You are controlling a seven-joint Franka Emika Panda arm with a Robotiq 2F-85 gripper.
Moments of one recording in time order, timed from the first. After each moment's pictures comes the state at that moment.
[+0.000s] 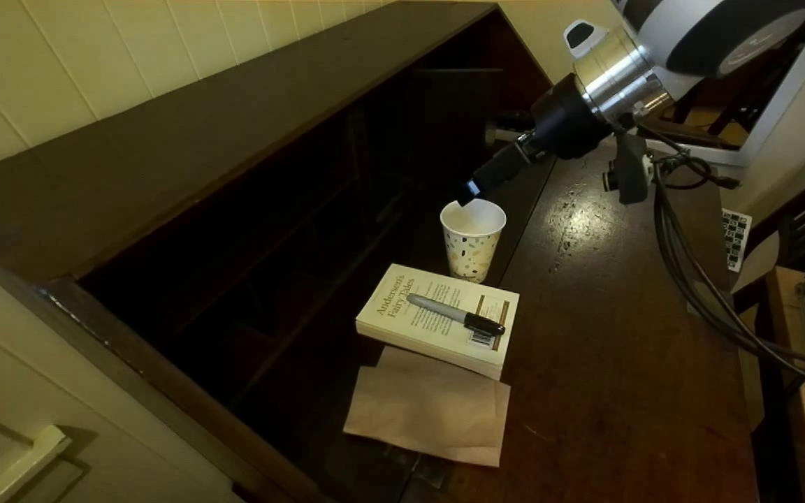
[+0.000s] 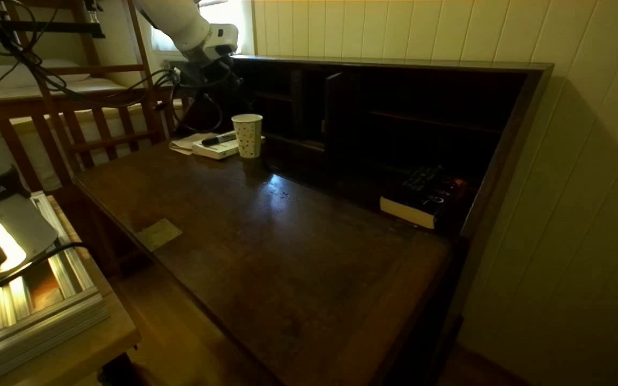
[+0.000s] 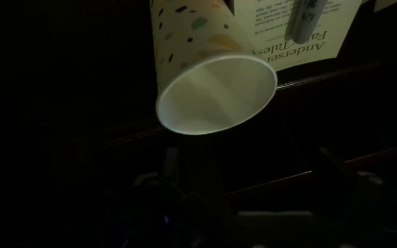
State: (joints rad) arm -0.37 -0.02 0.51 -2.43 2.07 3.05 -1.78
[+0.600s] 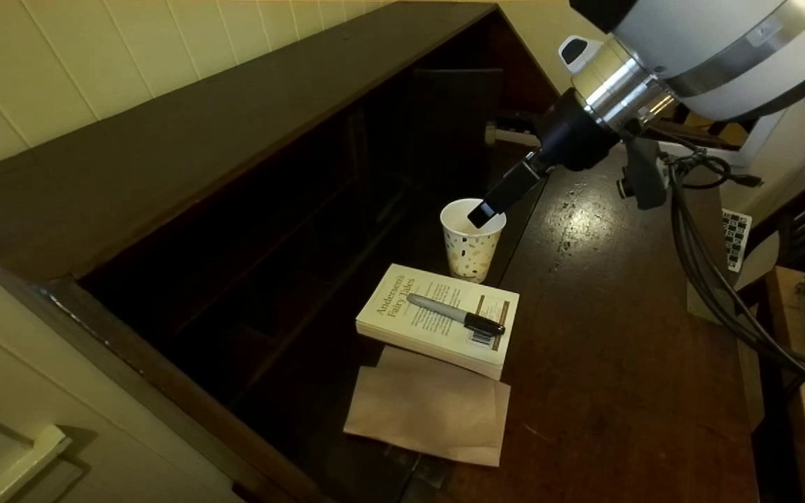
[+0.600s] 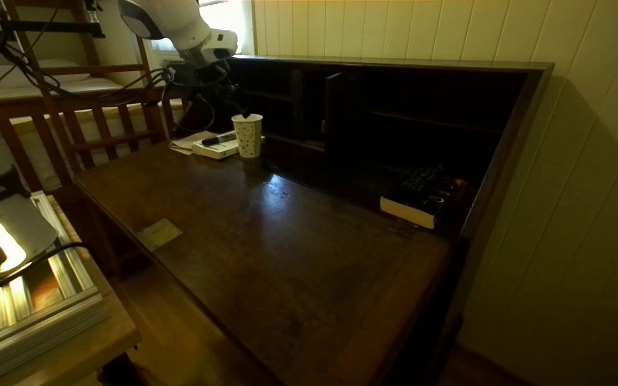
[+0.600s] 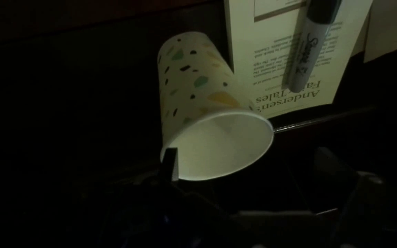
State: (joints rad) arm -0.15 -0.03 0.32 -2.54 1.58 3.06 -1.26
